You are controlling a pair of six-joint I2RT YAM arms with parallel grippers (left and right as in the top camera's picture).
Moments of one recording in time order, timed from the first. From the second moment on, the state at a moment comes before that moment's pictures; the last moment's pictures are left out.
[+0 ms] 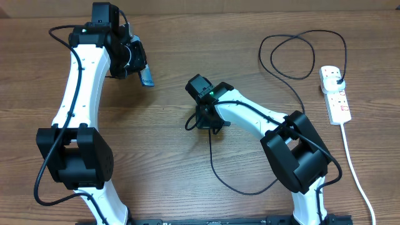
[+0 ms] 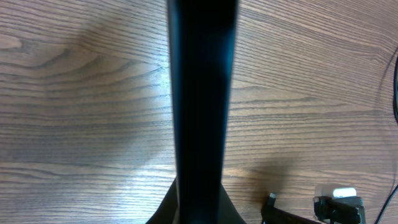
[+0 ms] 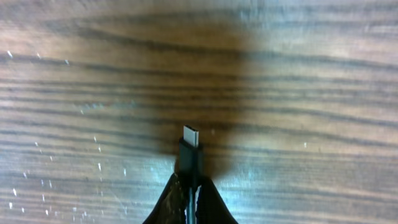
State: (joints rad) left arm -0.02 1.98 1.85 -1.09 0.26 -0.31; right arm 0.68 2.10 1.47 -0.86 0.02 0.65
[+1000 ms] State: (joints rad) left arm -0.02 1.98 1.85 -0.62 1.40 -0.26; right arm 0.50 1.64 1.53 -0.91 -0.65 0.31
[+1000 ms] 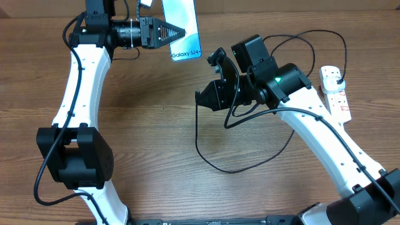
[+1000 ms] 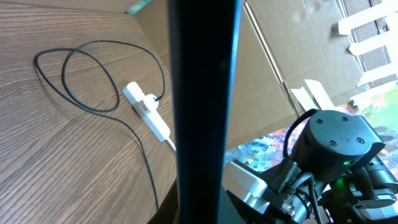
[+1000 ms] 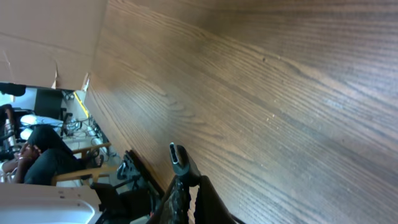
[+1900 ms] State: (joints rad) left arm -0.02 1.98 1.85 -0.72 1.12 -0.28; right arm 0.79 1.79 1.07 -0.82 -0.24 0.33
